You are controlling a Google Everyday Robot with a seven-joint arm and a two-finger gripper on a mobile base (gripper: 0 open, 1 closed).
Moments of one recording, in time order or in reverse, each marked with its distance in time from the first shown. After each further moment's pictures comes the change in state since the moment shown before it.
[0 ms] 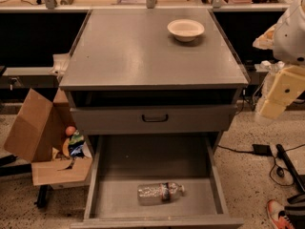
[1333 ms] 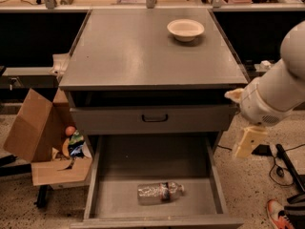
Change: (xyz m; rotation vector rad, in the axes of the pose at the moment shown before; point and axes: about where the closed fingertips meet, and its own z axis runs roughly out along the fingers) arm 0.029 0.019 0.156 -0.071 -0.071 -0.120
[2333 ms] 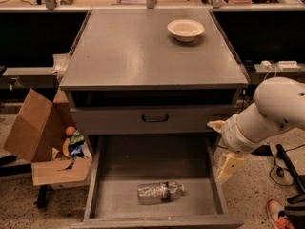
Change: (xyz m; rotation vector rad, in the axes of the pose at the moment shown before) arm 0.012 0.028 0.116 -0.106 -0.121 -0.022
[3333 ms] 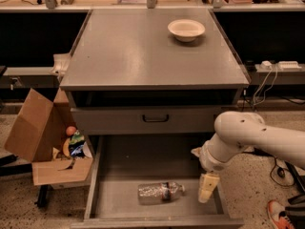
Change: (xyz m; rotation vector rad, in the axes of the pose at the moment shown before) arm 0.031 0.019 0.142 -0.175 0.077 0.020
